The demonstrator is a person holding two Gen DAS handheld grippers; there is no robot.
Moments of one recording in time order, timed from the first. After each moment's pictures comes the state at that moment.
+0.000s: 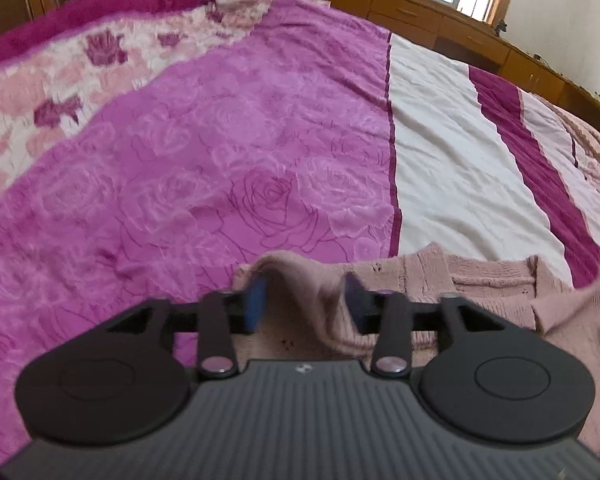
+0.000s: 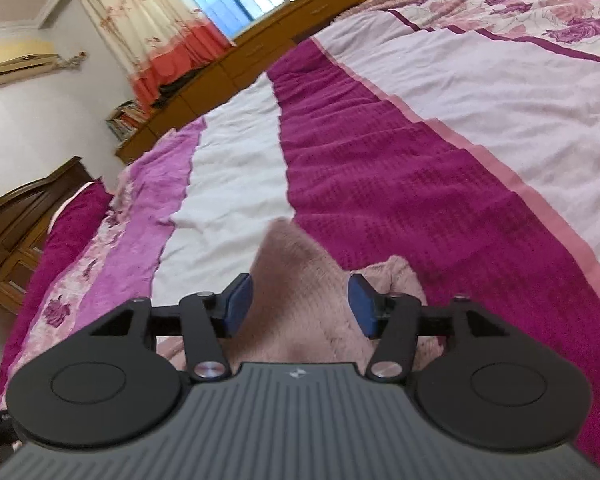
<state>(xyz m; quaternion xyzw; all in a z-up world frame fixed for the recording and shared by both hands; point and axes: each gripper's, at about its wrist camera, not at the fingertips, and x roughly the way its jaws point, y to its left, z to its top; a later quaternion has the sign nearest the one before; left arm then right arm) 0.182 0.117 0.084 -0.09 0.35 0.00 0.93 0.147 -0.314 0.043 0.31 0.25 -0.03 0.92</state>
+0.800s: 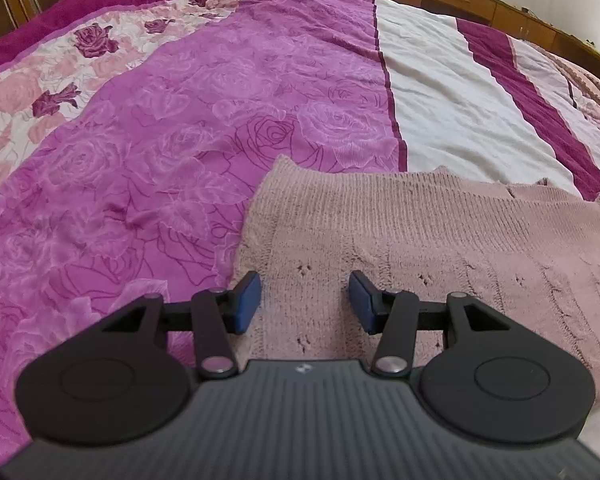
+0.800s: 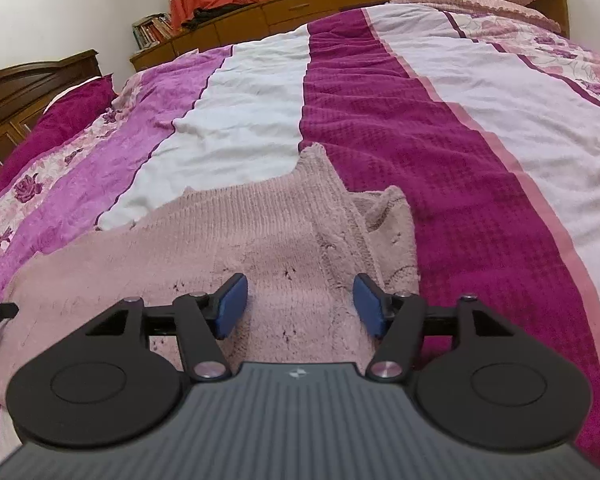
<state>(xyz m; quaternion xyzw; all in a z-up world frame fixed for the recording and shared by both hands) 0.158 0.113 0.053 -0.04 0.38 -0.02 0.92 0.122 -0.276 0.021 0.15 0.32 0.00 0.94</state>
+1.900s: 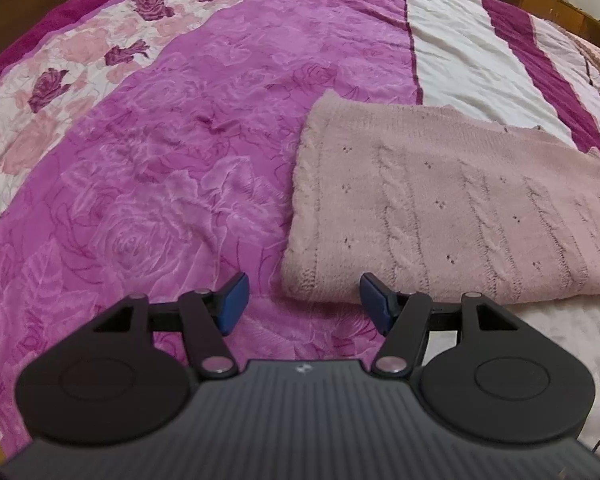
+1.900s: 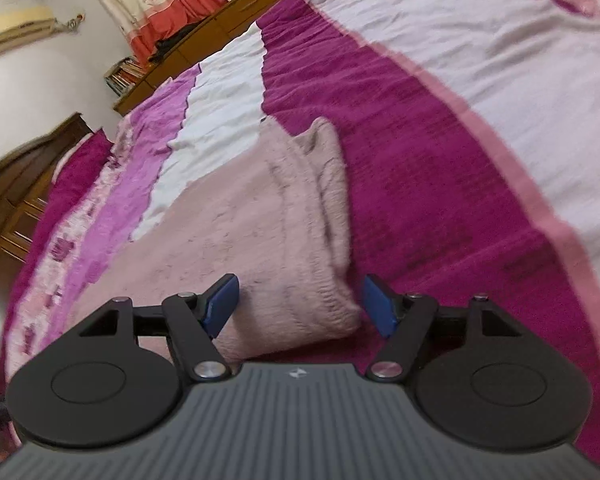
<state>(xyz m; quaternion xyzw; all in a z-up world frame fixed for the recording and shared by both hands) 0.056 0.121 0.069 -0.04 0.43 0.04 0.90 0.030 -0.316 0.010 0.32 0.32 0.00 0.89</state>
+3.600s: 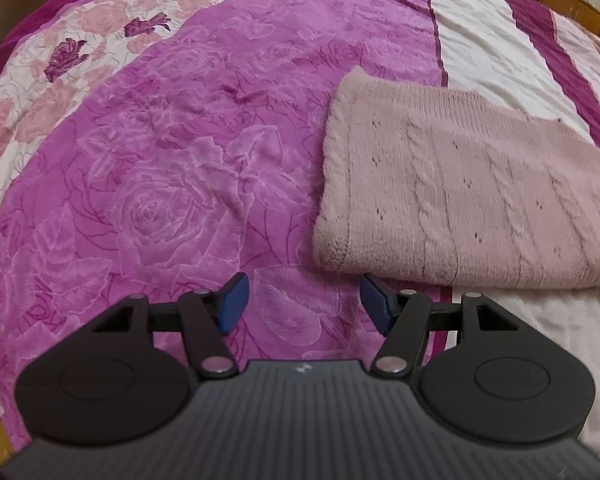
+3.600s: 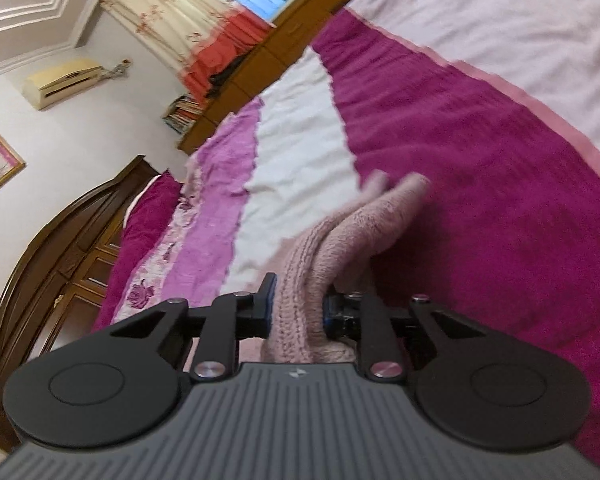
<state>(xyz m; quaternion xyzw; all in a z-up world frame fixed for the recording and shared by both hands) 0.050 0.135 0.062 -0.05 0.45 0.06 0.89 0.087 -0.303 0.044 0.39 0.25 0.08 0.88</state>
